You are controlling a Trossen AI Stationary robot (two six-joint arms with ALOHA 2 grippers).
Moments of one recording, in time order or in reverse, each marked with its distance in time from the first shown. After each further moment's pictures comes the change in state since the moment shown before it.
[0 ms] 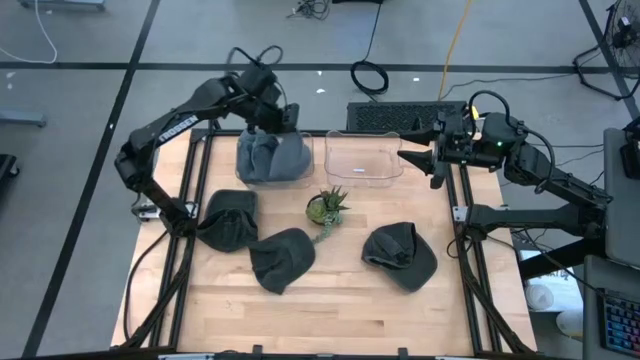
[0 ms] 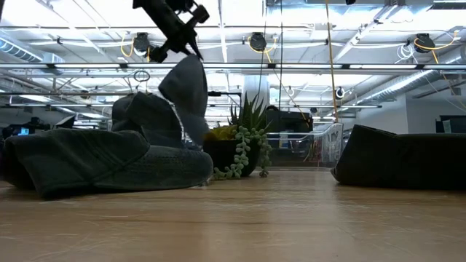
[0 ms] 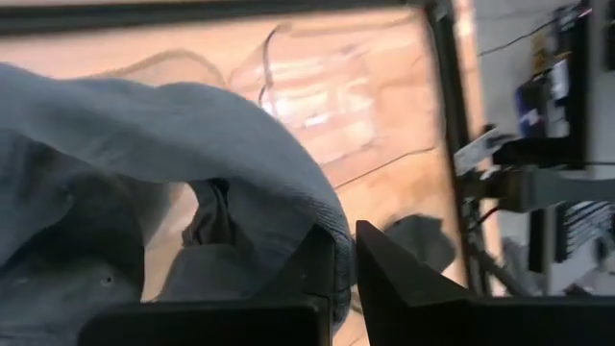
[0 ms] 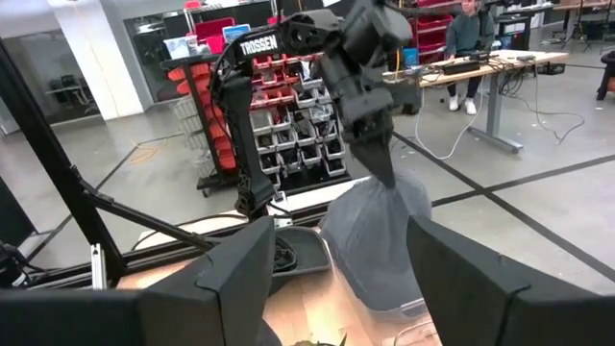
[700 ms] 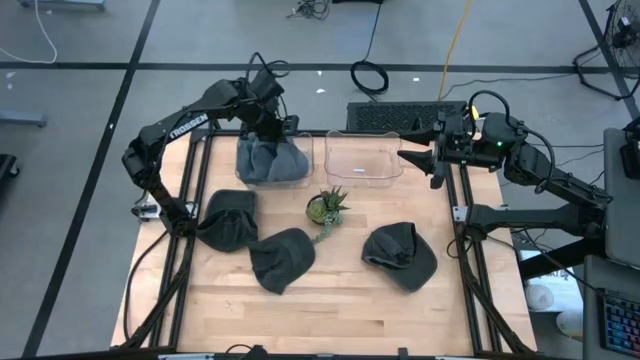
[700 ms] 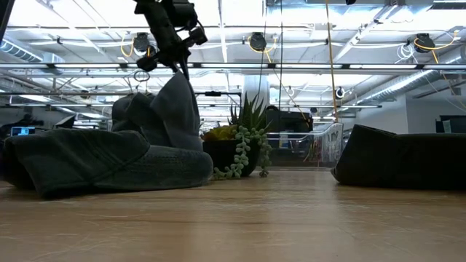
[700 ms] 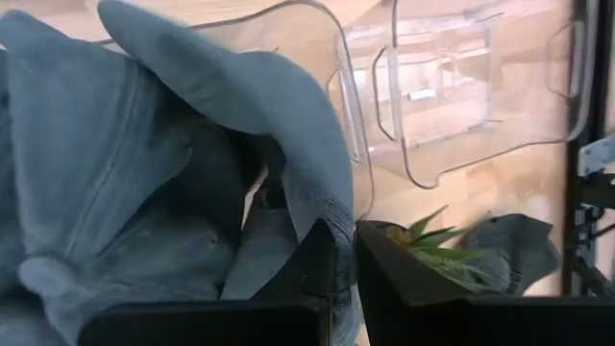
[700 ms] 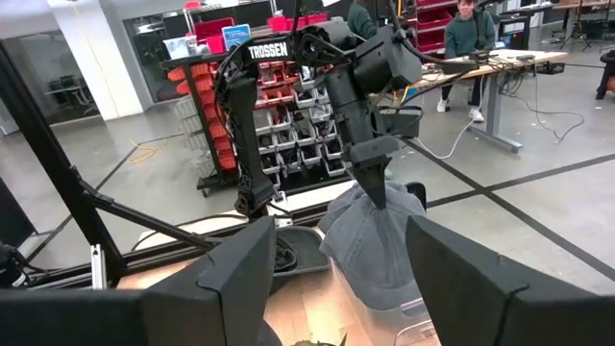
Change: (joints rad) left arm -0.006 0.066 0.000 -0.177 -0.109 0.004; right arm 0.000 0.000 0.000 -0.001 0.002 0.002
